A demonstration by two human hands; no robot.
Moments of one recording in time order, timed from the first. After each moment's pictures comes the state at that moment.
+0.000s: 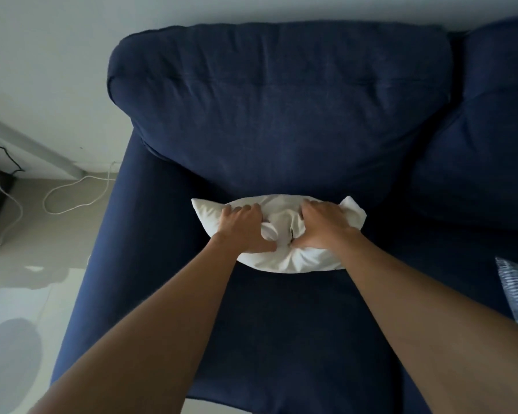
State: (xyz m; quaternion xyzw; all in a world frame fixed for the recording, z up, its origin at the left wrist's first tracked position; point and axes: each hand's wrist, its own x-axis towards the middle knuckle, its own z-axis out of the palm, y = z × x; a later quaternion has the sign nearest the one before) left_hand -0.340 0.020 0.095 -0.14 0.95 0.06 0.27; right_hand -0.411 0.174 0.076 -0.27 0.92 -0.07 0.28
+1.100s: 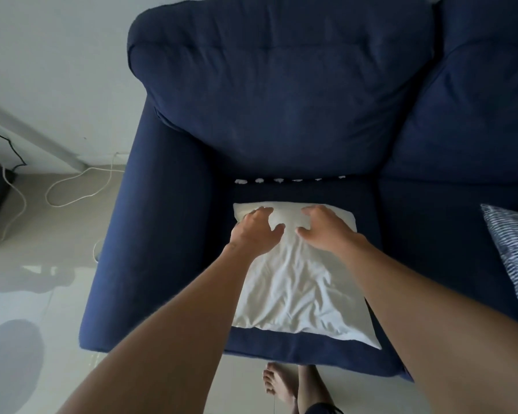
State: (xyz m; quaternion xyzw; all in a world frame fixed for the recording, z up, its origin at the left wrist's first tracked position) left_hand -0.212 0.055 0.091 -0.21 0.92 0.24 0.22; right_hand -0.276 0.199 0.070 -0.15 0.91 -0.20 0.33
